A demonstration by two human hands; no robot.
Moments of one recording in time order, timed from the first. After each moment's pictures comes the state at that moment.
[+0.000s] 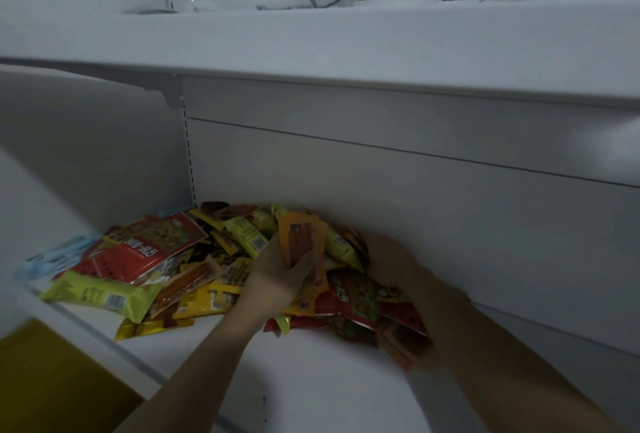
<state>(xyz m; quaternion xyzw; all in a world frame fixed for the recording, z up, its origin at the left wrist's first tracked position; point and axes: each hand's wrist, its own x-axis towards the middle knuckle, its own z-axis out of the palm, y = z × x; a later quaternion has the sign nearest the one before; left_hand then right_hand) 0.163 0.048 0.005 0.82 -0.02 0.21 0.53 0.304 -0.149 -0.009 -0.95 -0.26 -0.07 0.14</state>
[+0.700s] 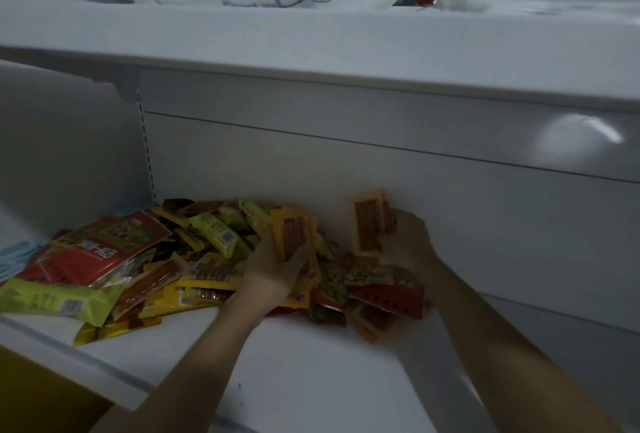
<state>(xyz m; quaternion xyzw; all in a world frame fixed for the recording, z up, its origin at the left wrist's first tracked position) 0.161 0.015 0.007 0.80 -0.02 0.19 0.57 0.238 -0.201 0.041 -0.93 -0.06 -0.15 0.33</state>
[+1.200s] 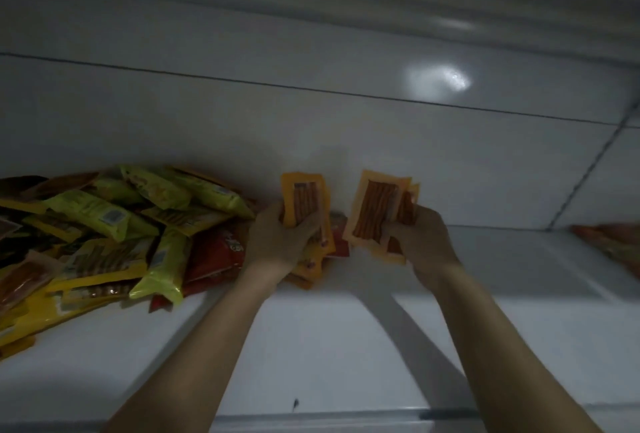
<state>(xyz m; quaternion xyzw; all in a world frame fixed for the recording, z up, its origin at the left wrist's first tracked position) 0.173 -0.074 -0.006 0.75 -0.12 0.07 0.65 0.132 -0.277 0.010 -0.78 0.15 -0.21 0.57</state>
